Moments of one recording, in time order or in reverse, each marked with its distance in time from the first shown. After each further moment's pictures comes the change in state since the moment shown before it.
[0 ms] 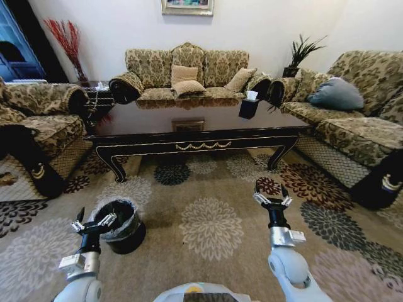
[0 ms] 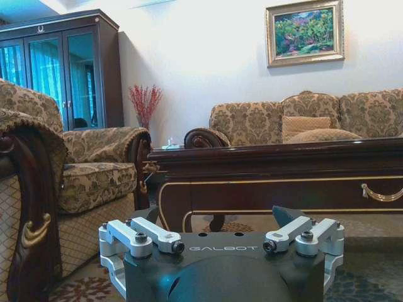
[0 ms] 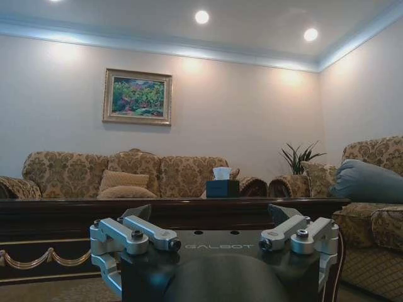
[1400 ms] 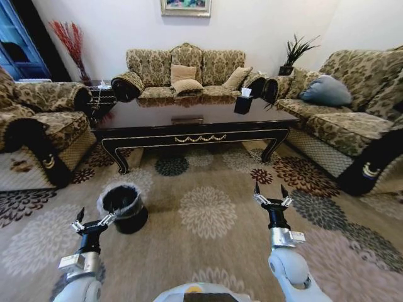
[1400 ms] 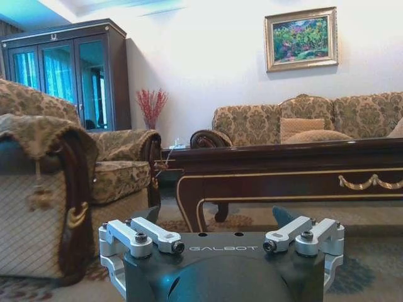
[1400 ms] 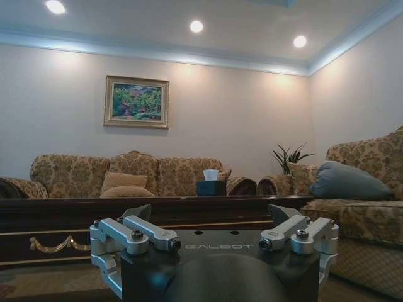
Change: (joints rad) left arm 0.000 0.001 -0.002 -0.002 -0.004 0.006 -0.002; right arm 0.006 0.000 -0.007 -0.005 -0.001 -0.003 0.003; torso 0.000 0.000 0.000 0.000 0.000
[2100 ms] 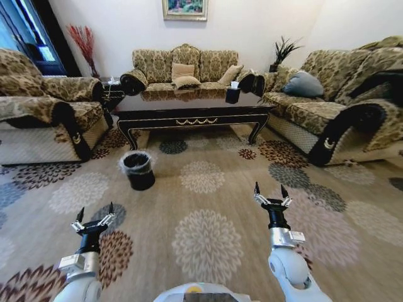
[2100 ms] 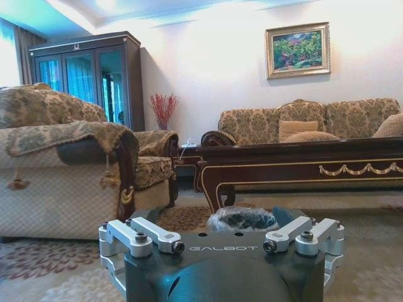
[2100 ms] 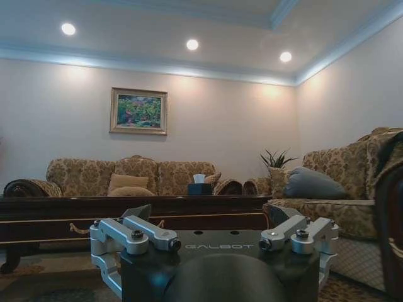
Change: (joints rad) left arm 0.000 0.000 0.000 0.000 0.000 0.000 0.000; right arm 0.000 0.000 0.000 0.000 0.000 0.000 0.000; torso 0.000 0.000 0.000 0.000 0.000
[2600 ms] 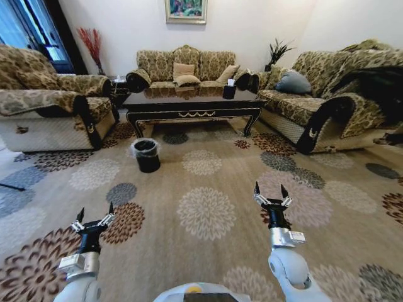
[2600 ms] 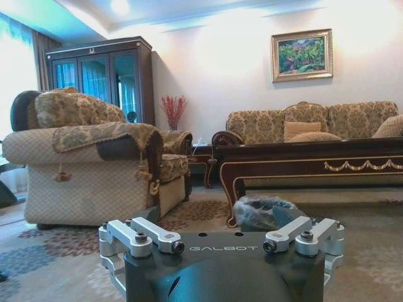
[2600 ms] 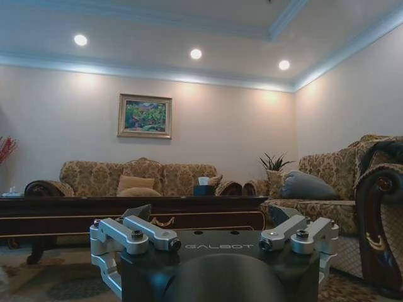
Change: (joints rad) left arm 0.000 0.000 0.000 0.000 0.000 0.000 0.000; right arm 0.000 0.000 0.000 0.000 0.000 0.000 0.000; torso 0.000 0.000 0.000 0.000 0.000
